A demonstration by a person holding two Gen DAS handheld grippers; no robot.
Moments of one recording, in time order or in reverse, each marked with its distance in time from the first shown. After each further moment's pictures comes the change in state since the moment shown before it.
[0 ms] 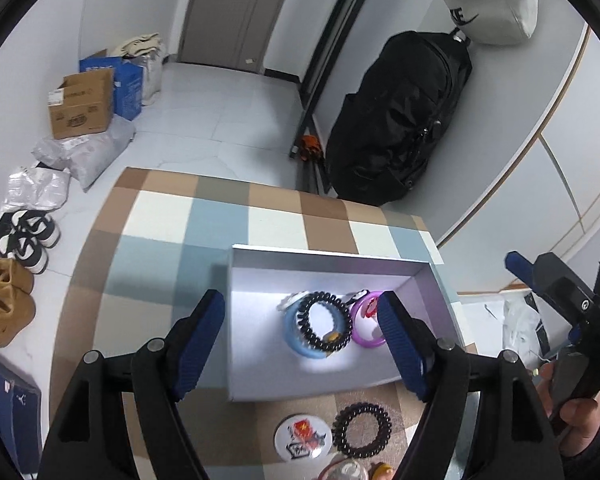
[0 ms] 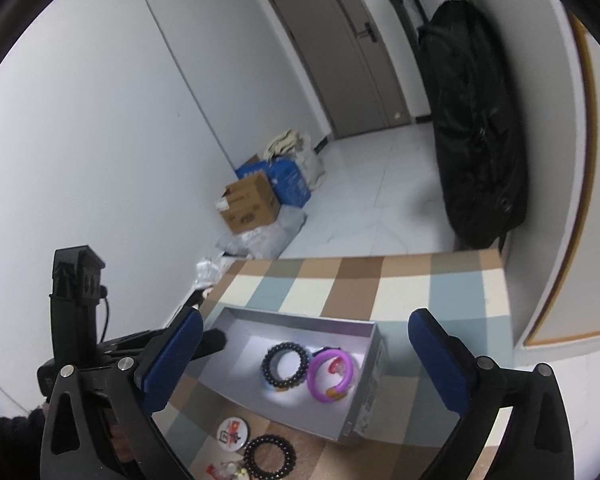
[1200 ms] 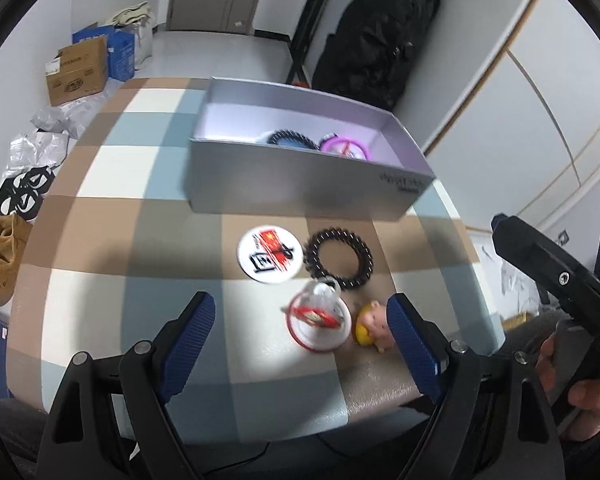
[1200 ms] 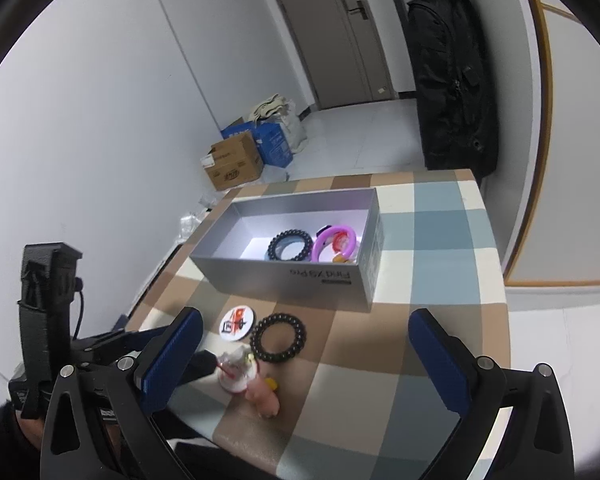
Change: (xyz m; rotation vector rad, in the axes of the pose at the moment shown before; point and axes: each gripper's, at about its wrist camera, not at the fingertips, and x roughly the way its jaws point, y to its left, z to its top) left arm -0.015 -0.024 -0.096 0.065 0.154 -0.006; right arm -0.041 0.032 -0.088 -0.034 0.120 -0.092
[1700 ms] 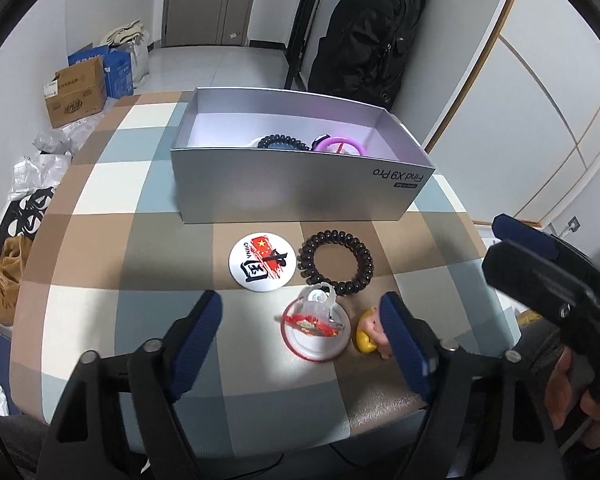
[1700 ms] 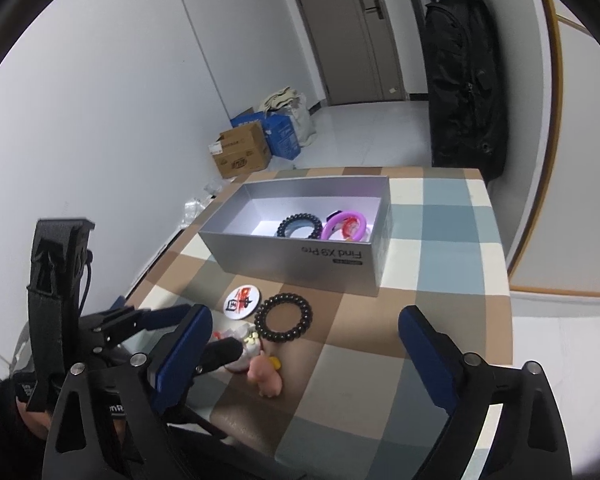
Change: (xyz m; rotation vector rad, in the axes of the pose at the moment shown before) left arm 0.003 -0.008 -0.004 0.051 -0.036 0.042; right arm 0.002 0.009 -0.010 -0.063 0.025 0.003
